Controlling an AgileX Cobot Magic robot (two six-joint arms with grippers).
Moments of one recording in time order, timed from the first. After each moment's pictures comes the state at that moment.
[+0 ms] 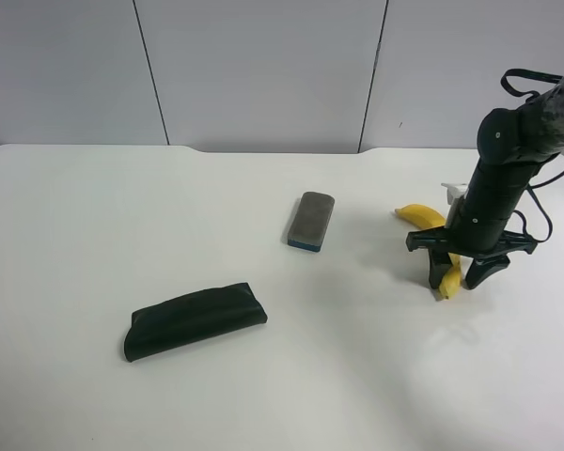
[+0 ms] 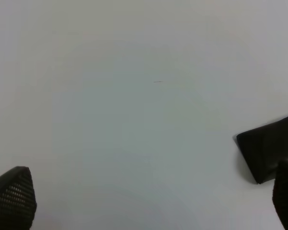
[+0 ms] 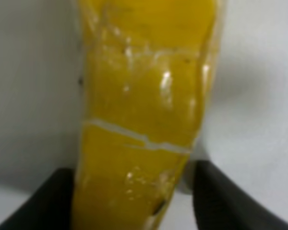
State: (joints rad) left arm -0.03 0.00 -0.51 0.00 1.06 0.02; right arm 0.08 2.00 -1.07 0.01 0.80 0.10
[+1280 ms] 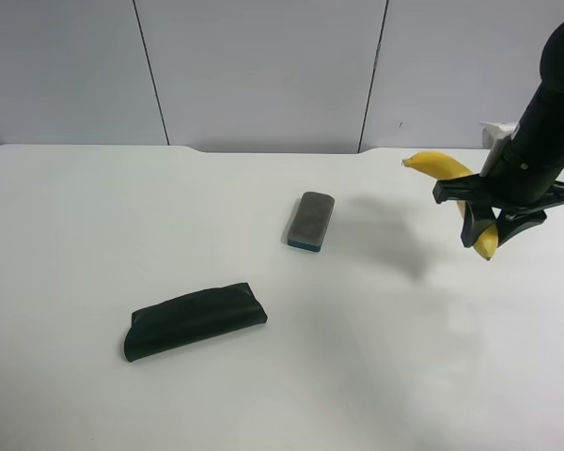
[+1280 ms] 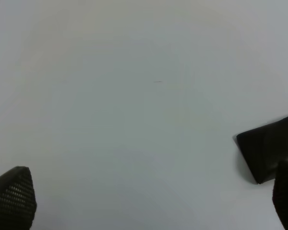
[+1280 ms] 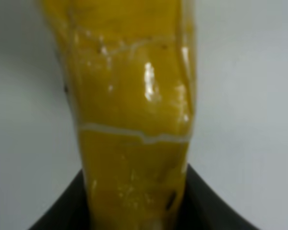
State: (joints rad) left arm -0.03 0.00 -0.51 0.00 1.06 0.02; right arm 0.09 1.68 -1.07 0.01 0.97 0.10
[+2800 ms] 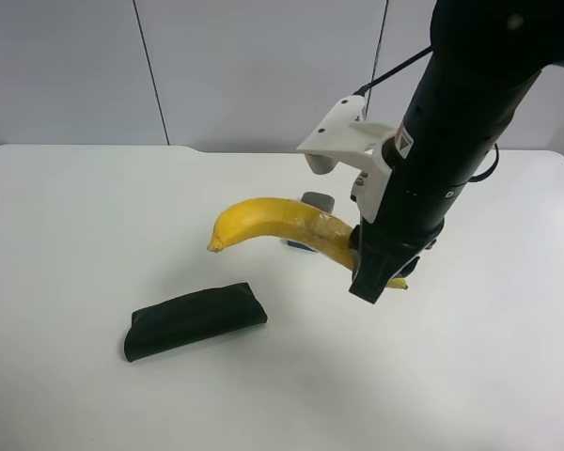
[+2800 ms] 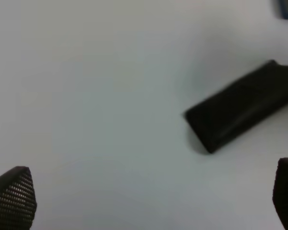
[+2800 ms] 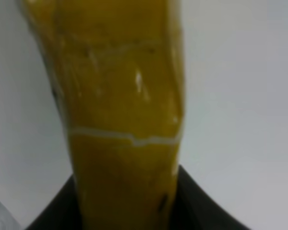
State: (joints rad) left arm -0.05 0.12 -0.52 -0.21 1.06 0.28; right arm 0.72 1.52 -1.07 0.02 1.05 -0.39
